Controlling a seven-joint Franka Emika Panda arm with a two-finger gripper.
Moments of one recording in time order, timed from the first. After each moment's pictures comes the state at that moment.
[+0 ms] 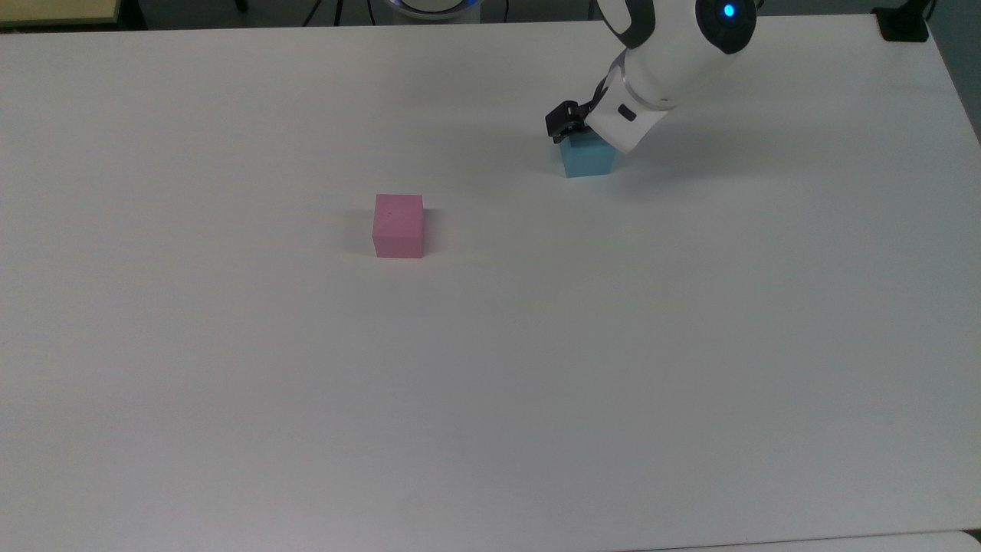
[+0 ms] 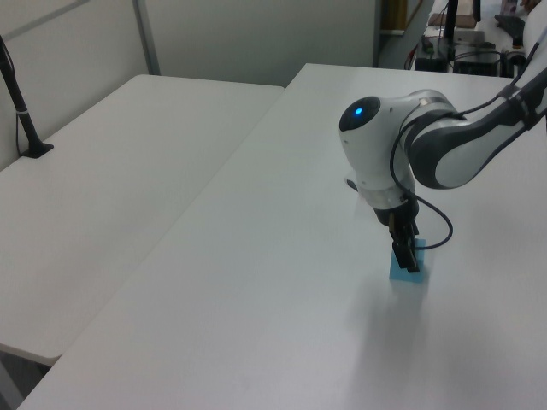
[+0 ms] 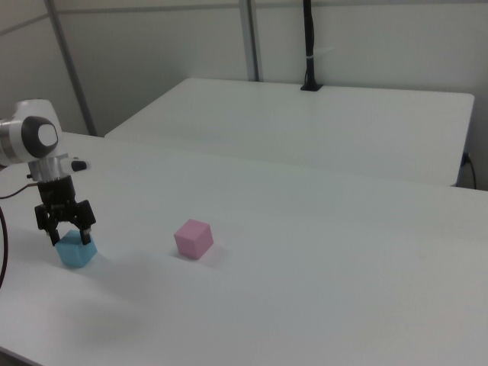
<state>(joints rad) 0.60 0.31 -0.08 -1.87 -0.06 1.83 0.32</state>
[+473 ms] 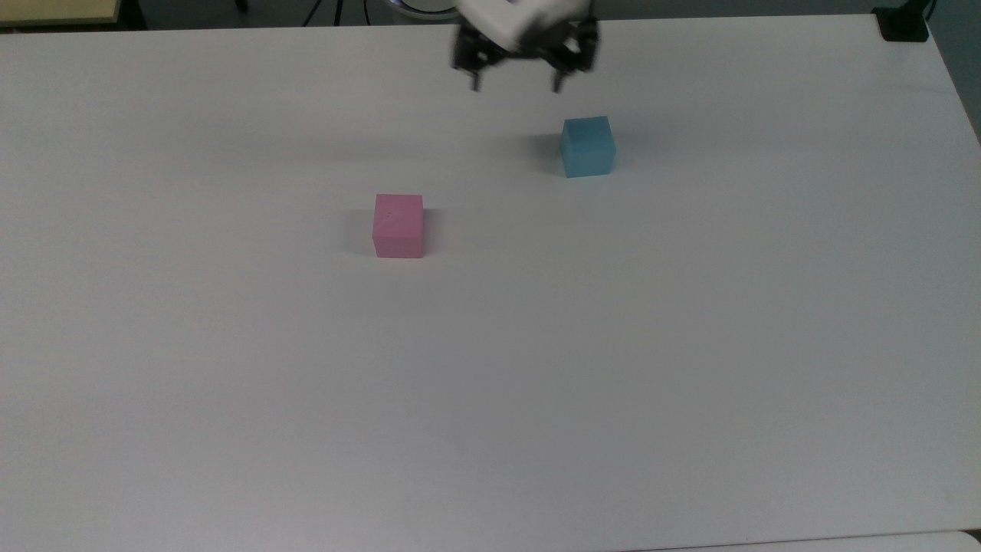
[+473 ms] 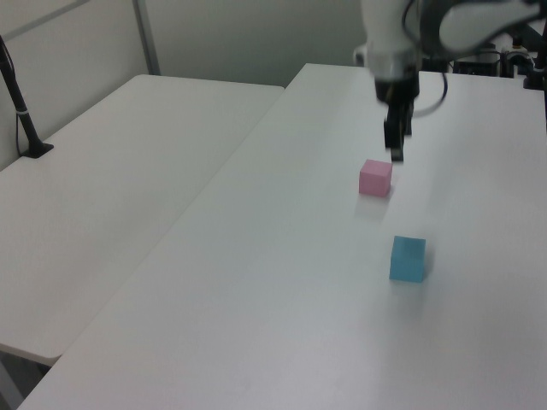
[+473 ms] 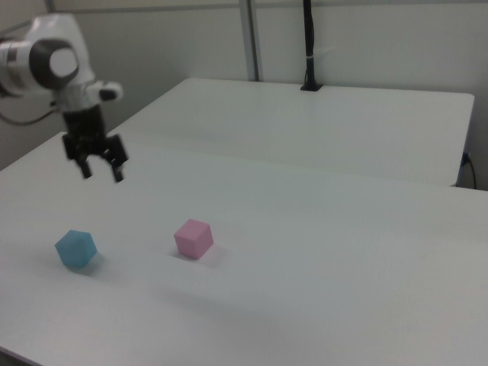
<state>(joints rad) 0.34 0.04 -0.07 -1.77 -0.06 1.71 0.21</state>
